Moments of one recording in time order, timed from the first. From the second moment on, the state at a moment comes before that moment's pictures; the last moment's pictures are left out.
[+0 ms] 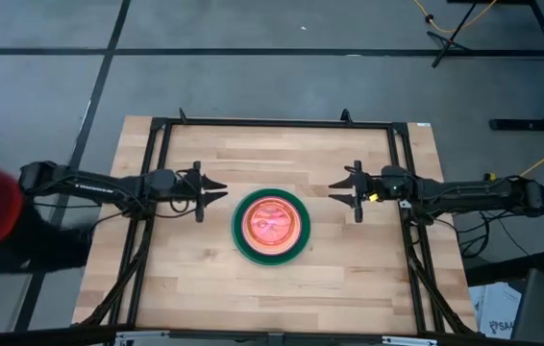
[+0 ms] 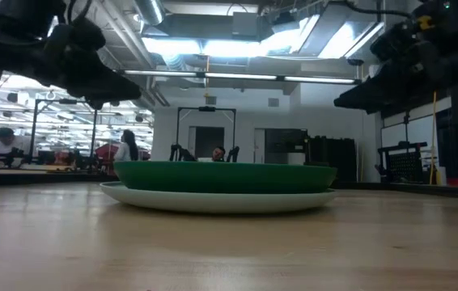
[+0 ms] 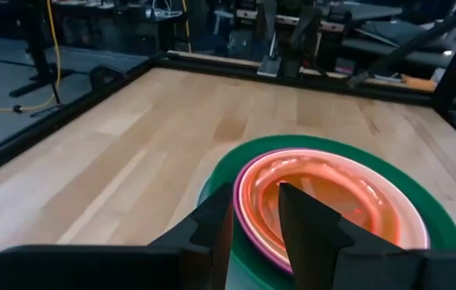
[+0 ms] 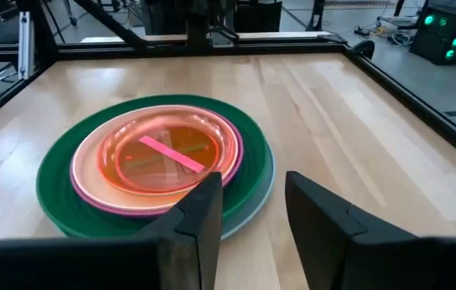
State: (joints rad) left arm 0.06 0.75 0.16 0.38 -0.14 -0.13; right arm -0.16 0.76 0.21 0.30 -0.12 -0.03
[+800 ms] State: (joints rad) left arm 0.06 0.37 0.01 0.23 -0.17 -0.17; right arm -0.16 0.49 0.02 0.36 -0.13 0.05
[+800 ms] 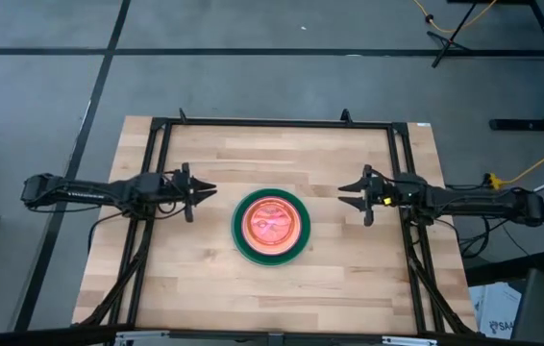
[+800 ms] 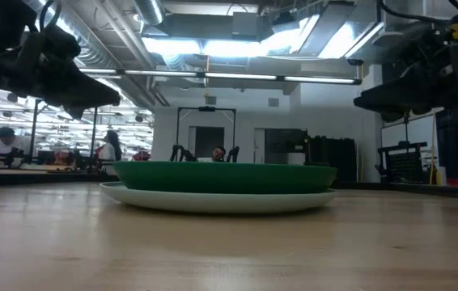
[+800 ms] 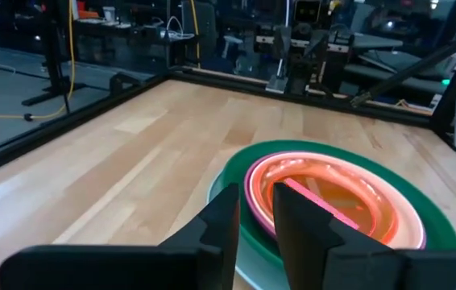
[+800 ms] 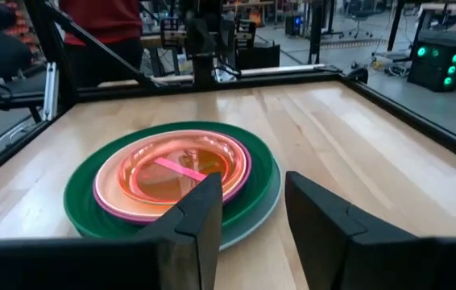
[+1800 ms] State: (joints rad) left arm 0.06 0.02 0.01 0.02 -0.07 -0.10; right arm -0.16 0.00 0.01 0.03 -0.09 0.04
